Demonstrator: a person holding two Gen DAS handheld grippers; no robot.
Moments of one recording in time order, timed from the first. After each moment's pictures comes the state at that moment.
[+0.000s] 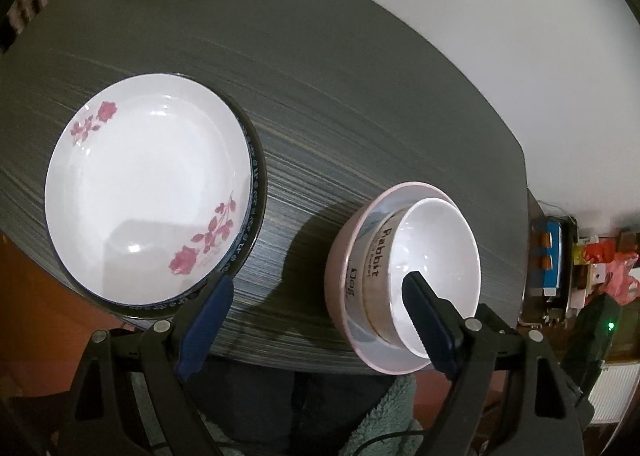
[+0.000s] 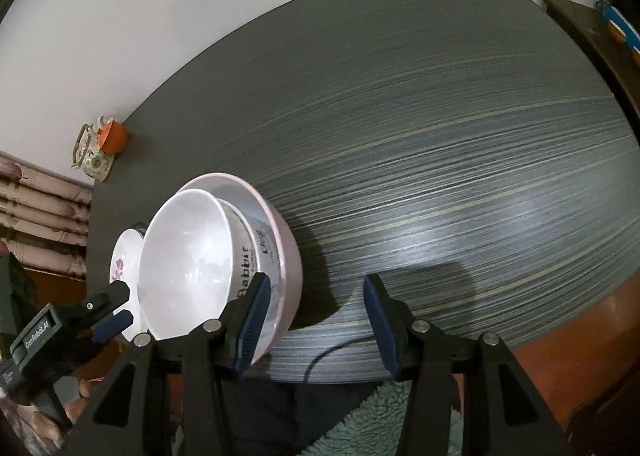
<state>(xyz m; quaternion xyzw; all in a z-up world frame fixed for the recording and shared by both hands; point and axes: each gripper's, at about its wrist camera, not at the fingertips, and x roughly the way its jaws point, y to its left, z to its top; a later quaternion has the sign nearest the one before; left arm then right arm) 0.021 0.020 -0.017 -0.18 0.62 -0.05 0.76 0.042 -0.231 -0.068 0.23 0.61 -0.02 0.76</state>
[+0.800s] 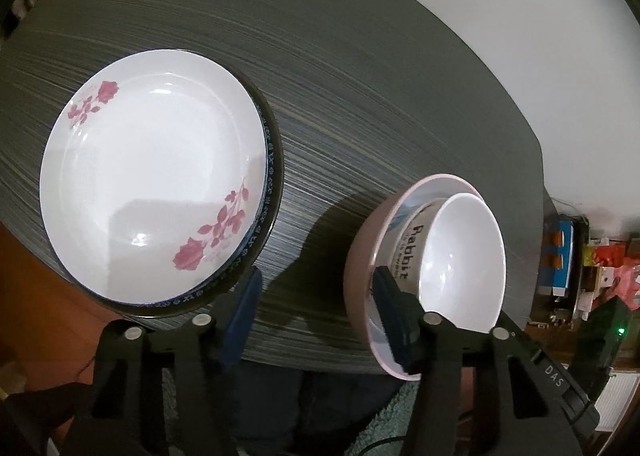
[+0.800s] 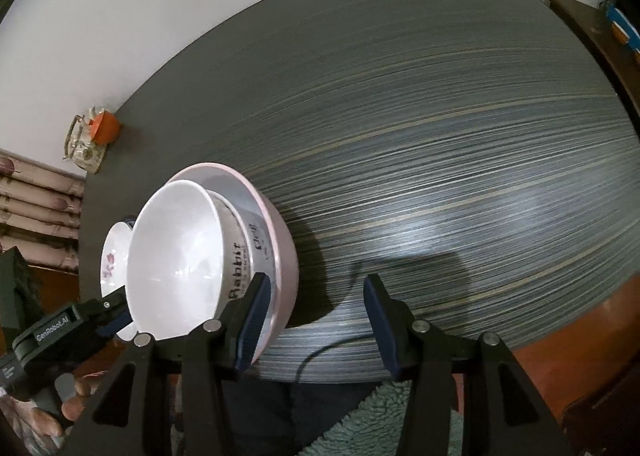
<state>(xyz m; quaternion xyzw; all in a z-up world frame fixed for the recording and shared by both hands) 0.026 0.035 -0.032 -0.17 0.65 -0.04 0.74 0.047 -0.230 -0.078 0.22 0.63 -0.03 0.75</state>
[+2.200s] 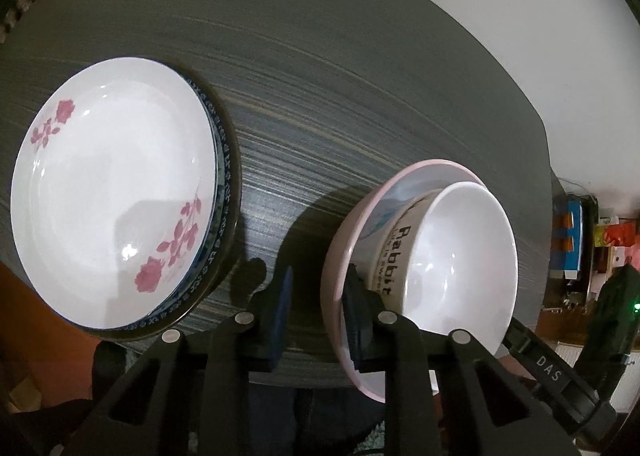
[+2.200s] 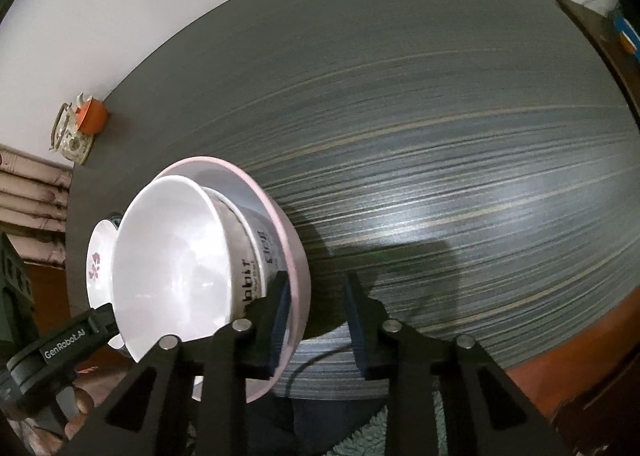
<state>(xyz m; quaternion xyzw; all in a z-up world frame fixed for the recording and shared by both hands) 0.037 0.002 -0.050 -0.13 0.65 -0.05 0.74 0.073 -0.203 -0.095 0.19 0.64 -0.02 0.74</state>
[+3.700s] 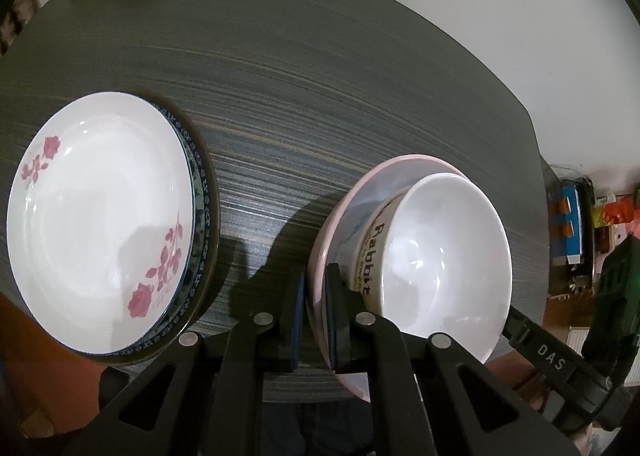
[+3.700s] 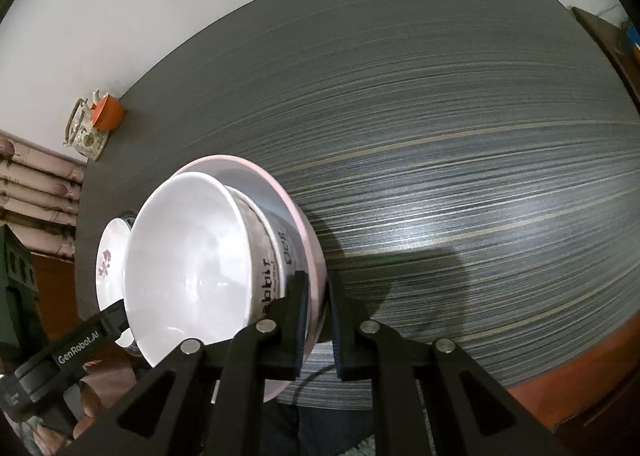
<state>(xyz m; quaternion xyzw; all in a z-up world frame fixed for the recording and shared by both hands) 0.033 -0.015 -0.046 -0.10 0.63 -0.08 0.77 0.076 -0.207 -0.095 0.19 0.63 0.00 0.75</state>
